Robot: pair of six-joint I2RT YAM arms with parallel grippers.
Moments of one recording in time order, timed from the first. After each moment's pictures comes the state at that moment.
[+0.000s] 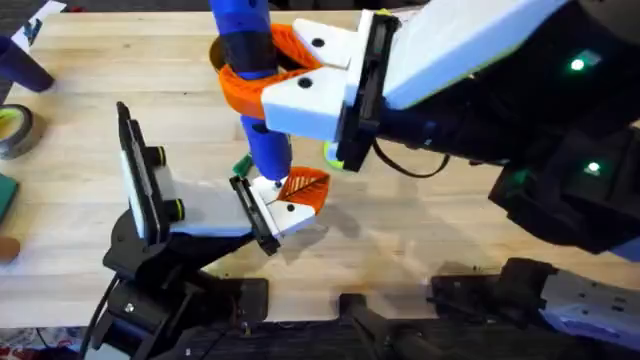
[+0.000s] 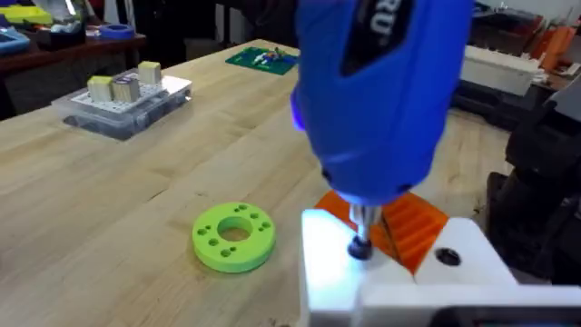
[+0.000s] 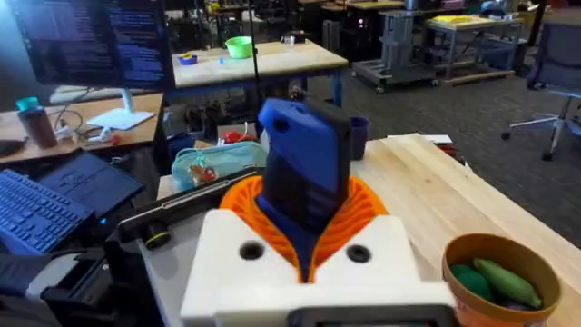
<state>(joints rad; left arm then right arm) -0.39 0.00 0.01 -0.06 0.68 -0.08 0.90 1.09 0.81 0.37 -0.39 0.07</state>
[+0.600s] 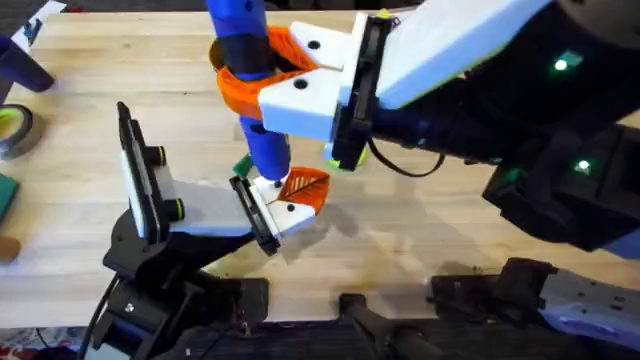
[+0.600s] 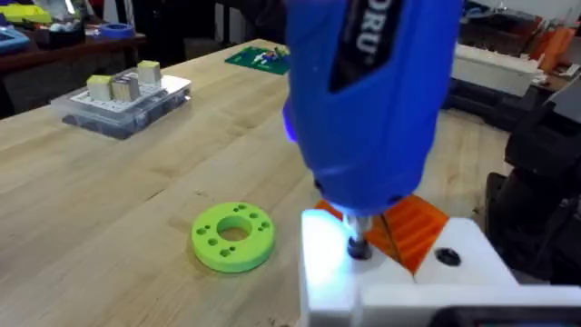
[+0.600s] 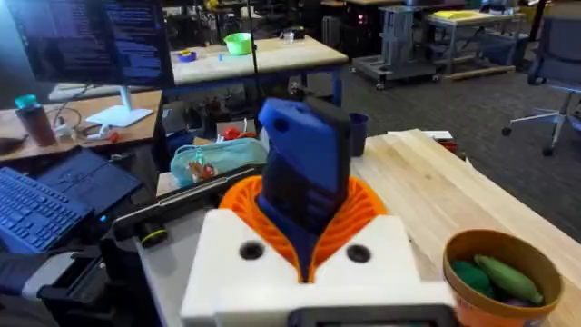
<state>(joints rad) -0.39 0.00 0.01 -0.06 0.68 -0.09 0.90 1.11 0.81 0.38 -0.39 0.07</state>
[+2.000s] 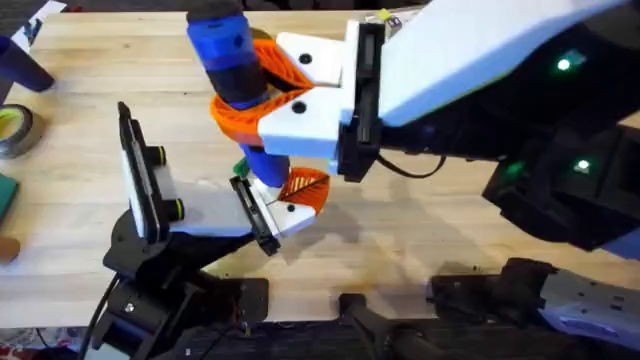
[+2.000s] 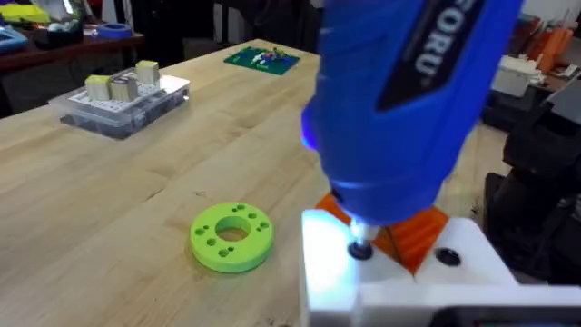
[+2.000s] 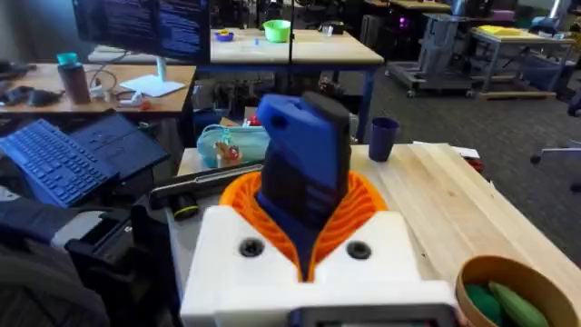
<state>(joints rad) -0.39 0.00 0.01 -0.06 0.68 -0.09 0.89 1.11 0.81 0.39 -0.52 -0.02</state>
